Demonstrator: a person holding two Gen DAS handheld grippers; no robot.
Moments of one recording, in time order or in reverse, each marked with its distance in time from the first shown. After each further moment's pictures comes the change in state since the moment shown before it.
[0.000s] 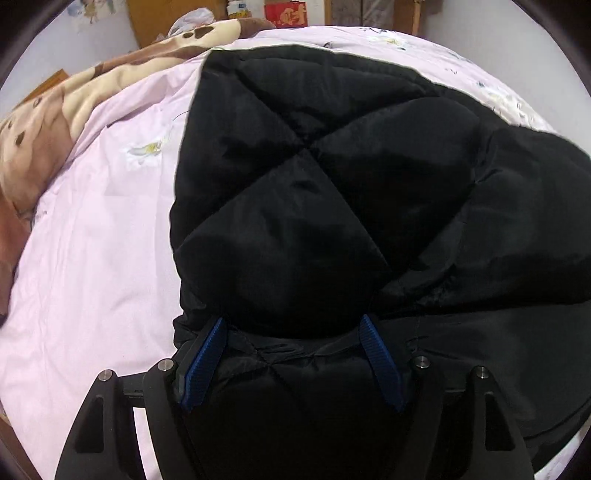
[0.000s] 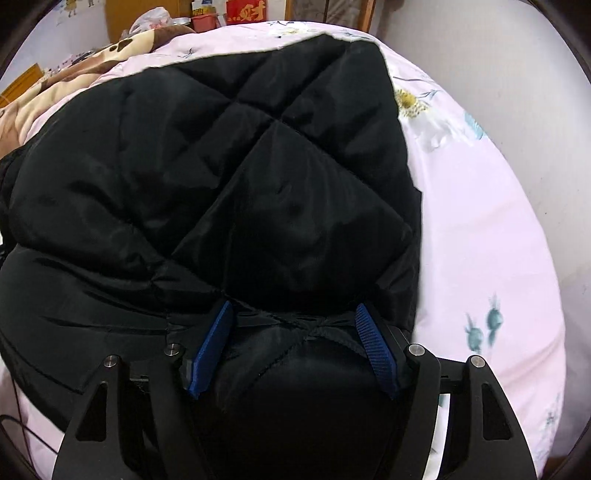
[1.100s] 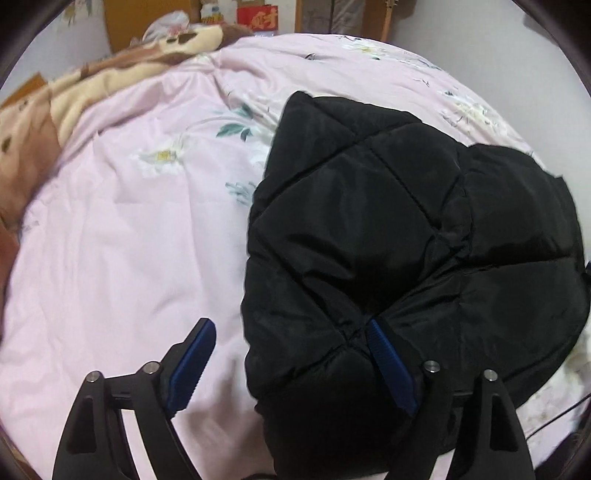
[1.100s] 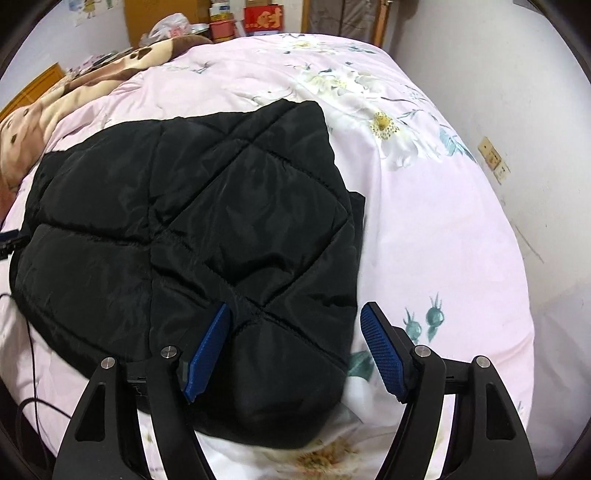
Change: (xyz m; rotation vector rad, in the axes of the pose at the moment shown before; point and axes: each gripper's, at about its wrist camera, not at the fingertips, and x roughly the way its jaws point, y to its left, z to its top) left arm -0.042 0.085 -0.020 0.043 0.012 -0.170; right arm -0.054 -0.084 0.028 -0.064 -0.016 0.068
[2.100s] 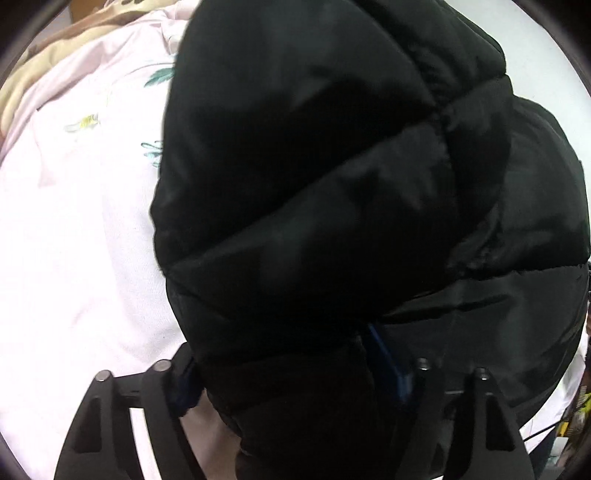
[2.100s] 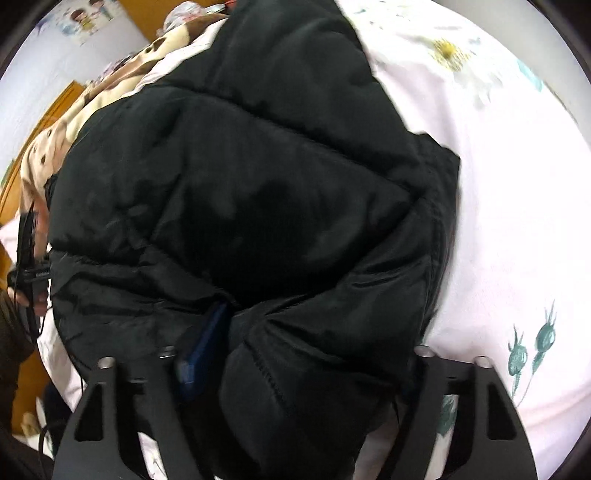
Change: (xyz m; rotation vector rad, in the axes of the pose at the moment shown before) left arm 0.066 -0.016 0.033 0.042 0.177 -0.101; right arm 0.057 0.010 -0.013 0.074 0.149 0.307
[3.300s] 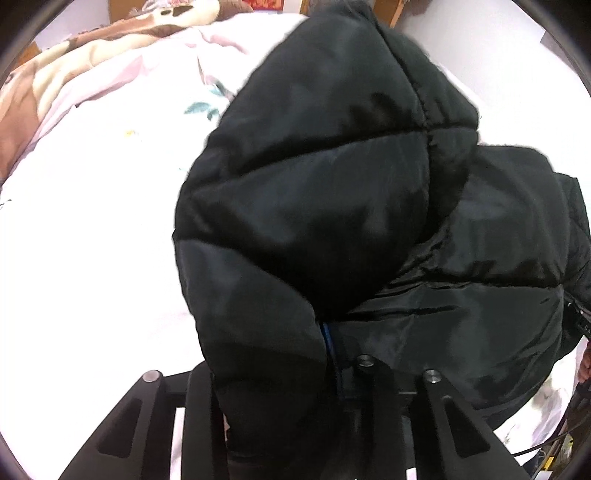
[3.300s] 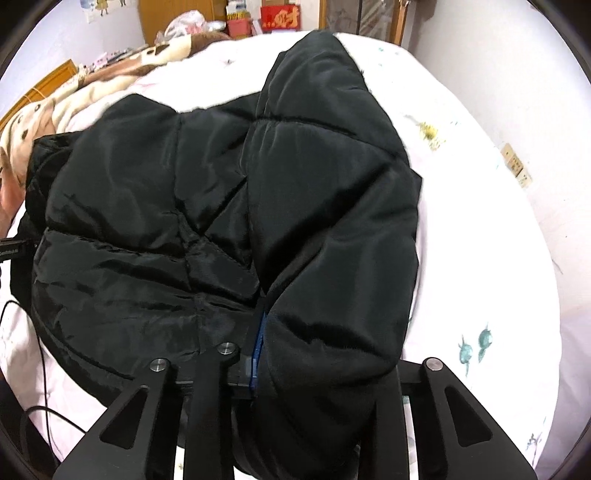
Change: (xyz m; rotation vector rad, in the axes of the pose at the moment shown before) left arm -0.069 -0.004 0.007 -0.102 -0.127 0.010; right arm -0.047 0.088 -0.028 -0.096 -0.166 -0.260
